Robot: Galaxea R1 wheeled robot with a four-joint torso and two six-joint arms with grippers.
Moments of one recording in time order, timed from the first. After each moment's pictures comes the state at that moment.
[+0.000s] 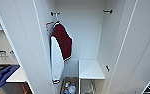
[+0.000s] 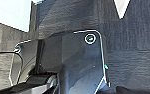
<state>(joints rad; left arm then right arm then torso) 1.36 2.49 -2.14 0.14 0.01 -0.03 -1.42 2.59 -2.24 -0.23 0.07 0.26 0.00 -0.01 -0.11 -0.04</state>
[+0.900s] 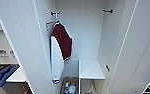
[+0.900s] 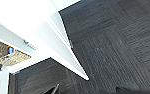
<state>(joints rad) 1.19 2.11 -2.04 0.11 -0.19 -0.50 -1.14 2.31 -2.22 -0.23 0.18 0.64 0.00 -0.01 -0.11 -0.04</state>
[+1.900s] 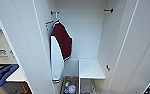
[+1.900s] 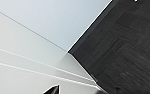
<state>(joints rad) 0.76 2.14 -2.06 0.11 -0.01 -0.84 -0.84 2.17 -2.08 -0.22 0.15 1.08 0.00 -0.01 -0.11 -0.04</state>
